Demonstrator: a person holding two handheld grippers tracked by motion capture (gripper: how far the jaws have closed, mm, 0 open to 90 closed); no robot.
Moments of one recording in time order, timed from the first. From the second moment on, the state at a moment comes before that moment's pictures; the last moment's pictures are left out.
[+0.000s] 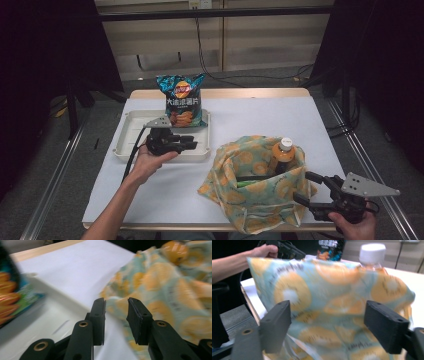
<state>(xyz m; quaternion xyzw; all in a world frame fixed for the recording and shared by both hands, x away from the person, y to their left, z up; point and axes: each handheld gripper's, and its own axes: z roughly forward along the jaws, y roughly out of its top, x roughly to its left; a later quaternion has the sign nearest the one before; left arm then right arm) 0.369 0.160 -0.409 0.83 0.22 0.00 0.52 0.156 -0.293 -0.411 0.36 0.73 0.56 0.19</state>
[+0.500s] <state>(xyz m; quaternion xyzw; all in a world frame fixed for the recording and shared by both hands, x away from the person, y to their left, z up) 0.316 0.101 -0.384 0.82 0.13 -0.04 0.55 0.186 -0.267 -0.375 0.30 0.75 0.58 0.14</state>
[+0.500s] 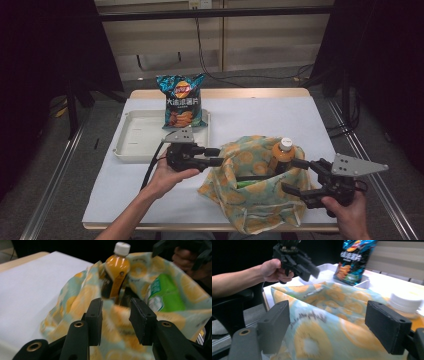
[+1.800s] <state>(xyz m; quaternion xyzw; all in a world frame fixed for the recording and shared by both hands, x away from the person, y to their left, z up) 0.270 0.044 -0.412 0.87 0.04 -0.04 0.50 0.162 -0.259 -0.407 0.28 0.77 0.56 0.12</state>
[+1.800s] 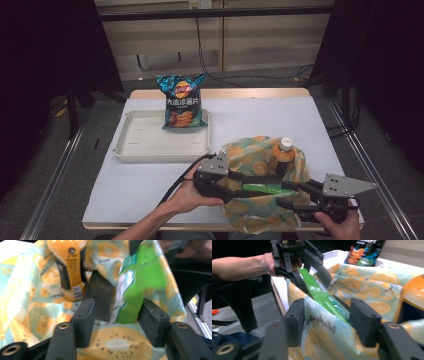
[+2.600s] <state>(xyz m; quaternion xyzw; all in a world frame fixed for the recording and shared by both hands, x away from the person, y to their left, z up) 0.280 0.028 -0.435 0.85 0.04 -0.05 0.52 0.167 -0.253 -0.434 0.30 0.79 0.52 0.11</state>
